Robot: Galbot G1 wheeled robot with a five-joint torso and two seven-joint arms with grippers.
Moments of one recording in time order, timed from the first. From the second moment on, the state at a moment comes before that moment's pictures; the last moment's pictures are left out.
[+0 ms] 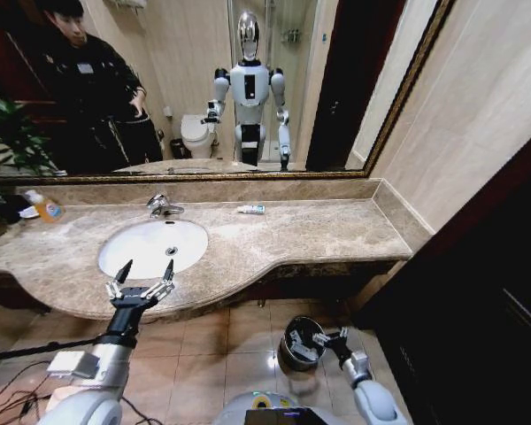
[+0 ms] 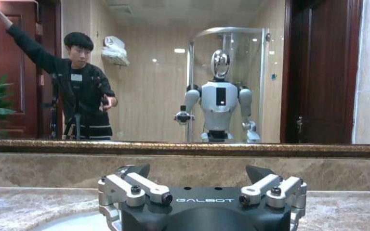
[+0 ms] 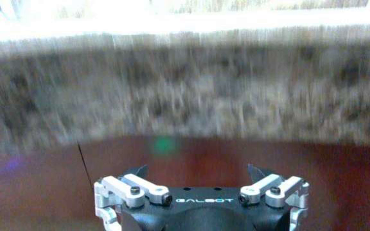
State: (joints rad) left arm 1.84 -1.36 -0.82 -2.47 -0.37 0.04 0.05; right arm -1.56 1.28 0.51 1.63 0.27 0.21 -0.15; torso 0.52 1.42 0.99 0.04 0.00
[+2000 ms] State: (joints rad) left arm 1.84 -1.36 -0.82 -2.47 -0.37 0.04 0.05; right arm -0.22 1.42 0.02 0.90 0.33 -0.15 -0.46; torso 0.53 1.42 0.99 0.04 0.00
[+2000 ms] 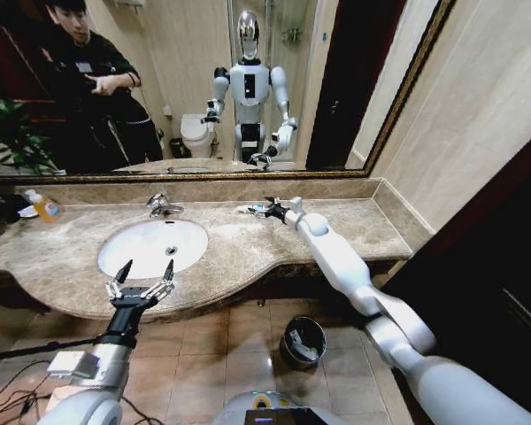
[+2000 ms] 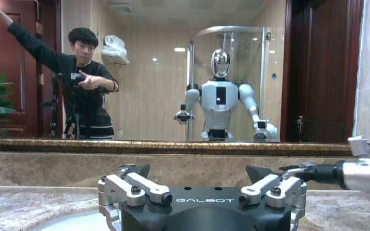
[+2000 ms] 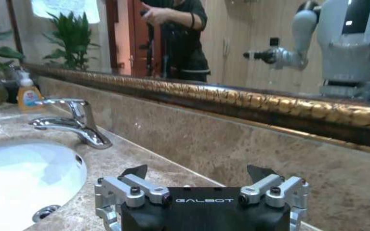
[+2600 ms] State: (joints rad) left arm 1.84 -1.36 -0.82 -2.47 -0.37 0.04 0.05; right arm -0.16 1.48 0.02 0.73 0.26 -0.19 -0.39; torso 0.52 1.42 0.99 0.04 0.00
